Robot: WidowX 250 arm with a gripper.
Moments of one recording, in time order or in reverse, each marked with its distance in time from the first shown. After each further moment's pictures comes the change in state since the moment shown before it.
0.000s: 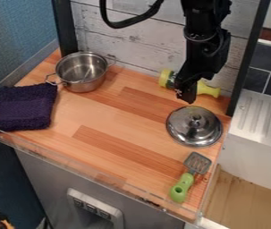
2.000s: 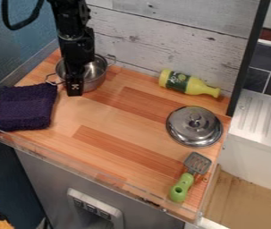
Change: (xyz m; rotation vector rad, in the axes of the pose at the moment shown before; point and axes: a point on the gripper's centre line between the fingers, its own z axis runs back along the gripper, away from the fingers) arm -0.213 -0.077 -0.030 -0.135 0.254 0.820
